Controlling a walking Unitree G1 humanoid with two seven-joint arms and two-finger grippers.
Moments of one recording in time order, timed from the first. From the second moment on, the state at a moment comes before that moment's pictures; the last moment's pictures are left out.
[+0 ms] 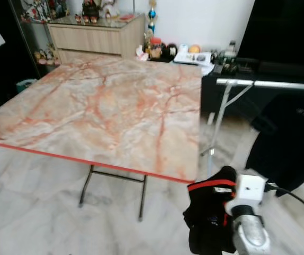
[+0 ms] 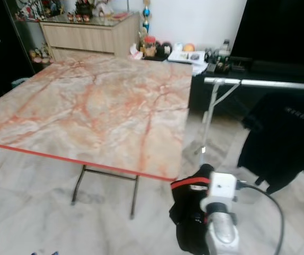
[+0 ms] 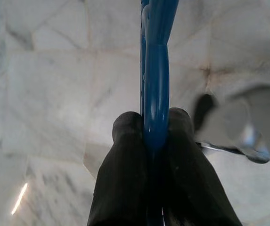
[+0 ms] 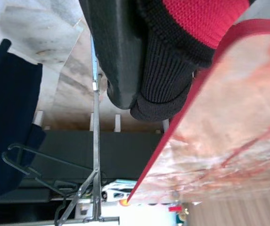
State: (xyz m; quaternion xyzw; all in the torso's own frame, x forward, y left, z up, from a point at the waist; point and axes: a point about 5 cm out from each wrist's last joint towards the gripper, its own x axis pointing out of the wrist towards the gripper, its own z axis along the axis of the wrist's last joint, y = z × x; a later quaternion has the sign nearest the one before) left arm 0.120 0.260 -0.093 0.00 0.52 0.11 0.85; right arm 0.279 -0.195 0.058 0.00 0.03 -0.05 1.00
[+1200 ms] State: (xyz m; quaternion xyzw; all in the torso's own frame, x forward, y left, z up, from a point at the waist) left arm 0.125 0.264 -0.090 0.01 0.51 0.11 0.86; right arm 0.291 -0.174 0.074 0.00 -0.01 -0.01 1.00
